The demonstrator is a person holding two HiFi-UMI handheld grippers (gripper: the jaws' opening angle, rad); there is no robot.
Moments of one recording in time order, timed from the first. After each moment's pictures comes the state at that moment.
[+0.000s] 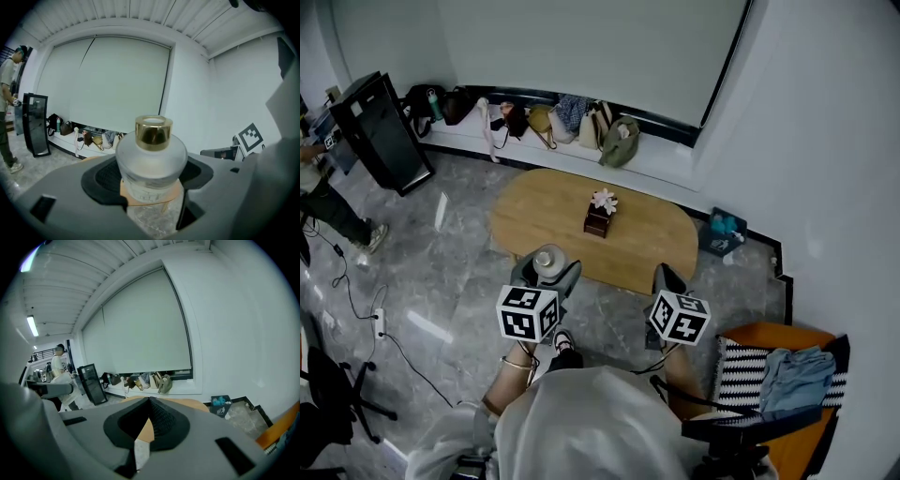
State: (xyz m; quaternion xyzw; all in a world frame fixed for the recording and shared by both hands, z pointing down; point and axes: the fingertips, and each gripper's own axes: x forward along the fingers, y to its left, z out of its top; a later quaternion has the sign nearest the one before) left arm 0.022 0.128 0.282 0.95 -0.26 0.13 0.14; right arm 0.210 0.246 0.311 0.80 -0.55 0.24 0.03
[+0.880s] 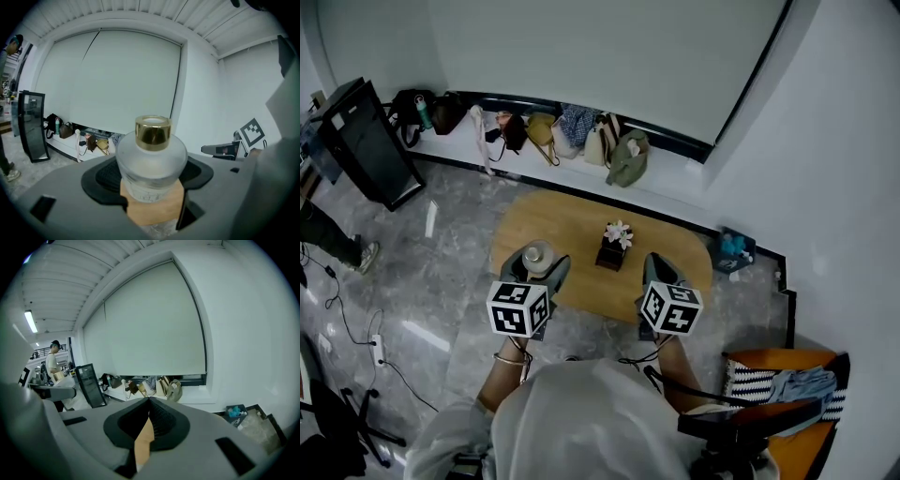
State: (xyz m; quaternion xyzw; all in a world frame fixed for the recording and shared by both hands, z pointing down) left arm 0.036 -0.088 0.283 0.94 -0.27 0.14 0.15; right arm 0.226 0.024 0.294 0.79 -0.56 0.23 0.04
